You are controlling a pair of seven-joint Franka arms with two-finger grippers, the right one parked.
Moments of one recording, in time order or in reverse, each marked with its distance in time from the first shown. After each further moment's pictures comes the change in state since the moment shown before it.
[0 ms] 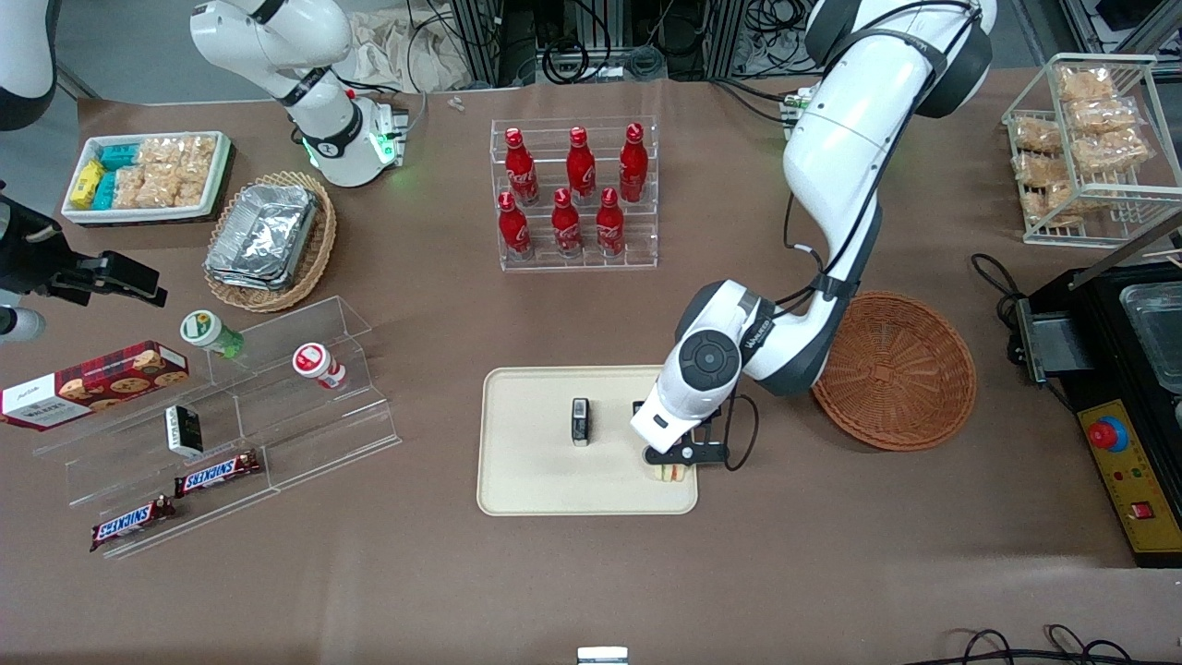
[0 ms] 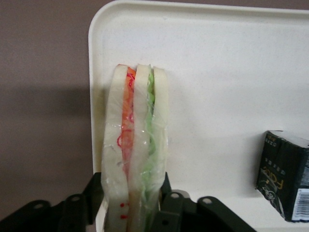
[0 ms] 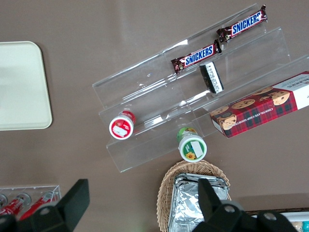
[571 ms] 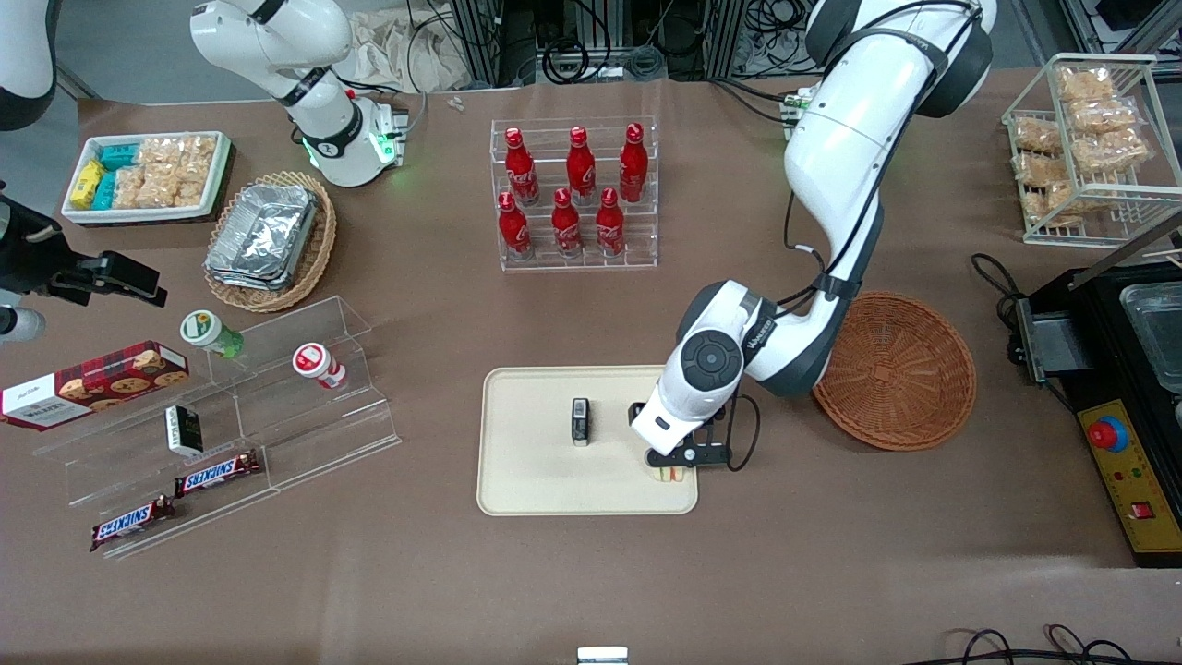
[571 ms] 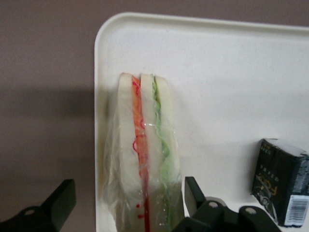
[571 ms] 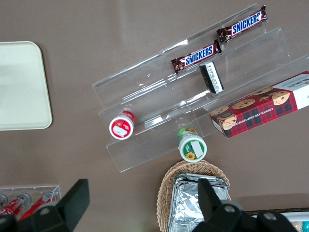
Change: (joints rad) arm 0.002 -0.005 0.007 0.015 0.000 0.001 -0.020
